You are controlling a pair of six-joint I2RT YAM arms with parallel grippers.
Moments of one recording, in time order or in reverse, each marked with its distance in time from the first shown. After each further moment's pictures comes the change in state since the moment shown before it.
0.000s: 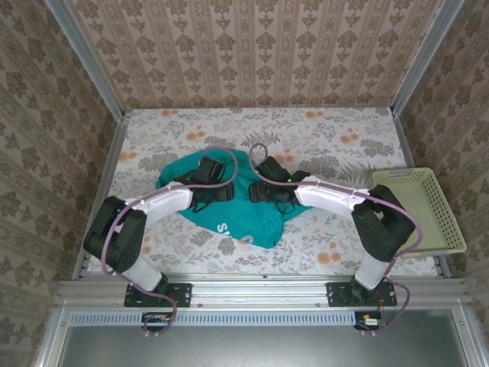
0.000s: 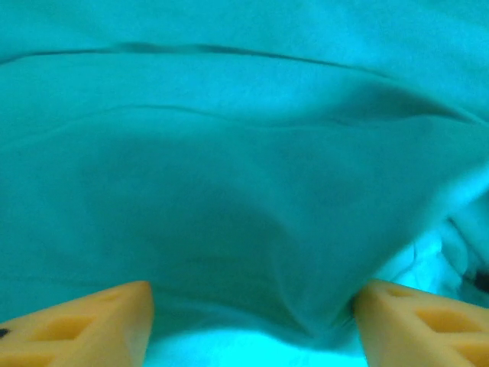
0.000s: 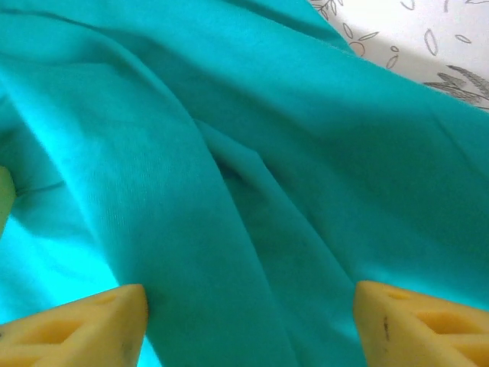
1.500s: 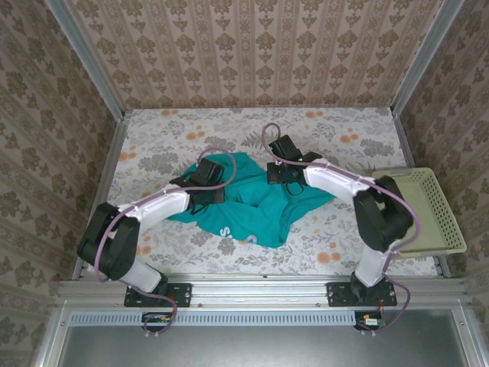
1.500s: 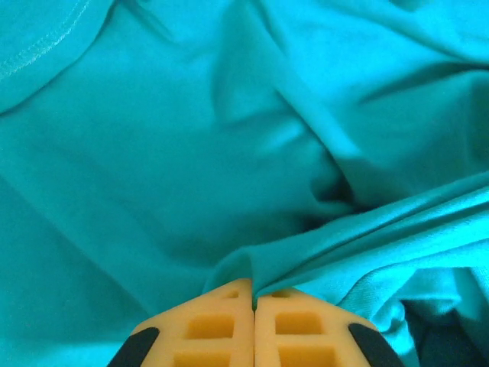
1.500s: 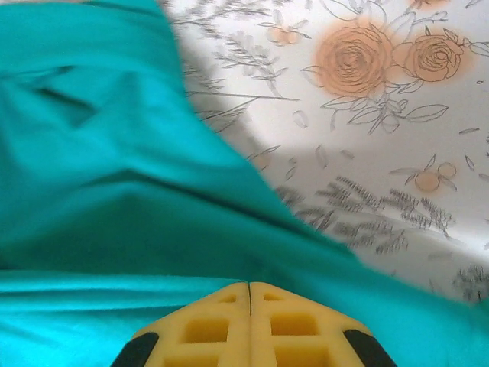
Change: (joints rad) left arm -0.005 -0.064 -0.009 -0.076 -0.064 0.015; right arm -0.189 0.069 0.124 -0.046 -0.045 -0.111
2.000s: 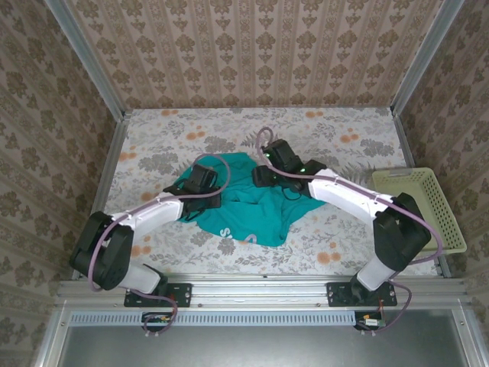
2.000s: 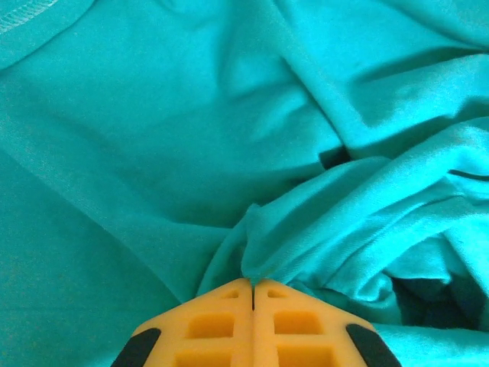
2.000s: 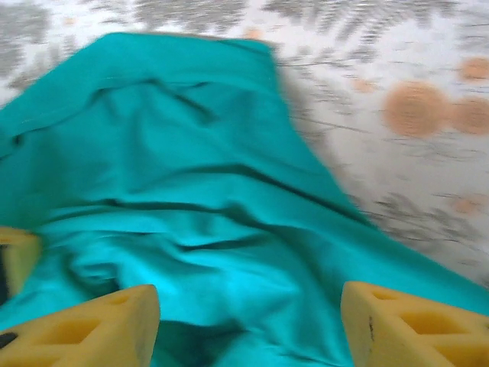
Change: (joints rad) left arm 0.015 -0.108 -0.137 0.095 0.073 -0.008; right arm 0.142 -0.189 -0.064 0.048 0.008 -0.051
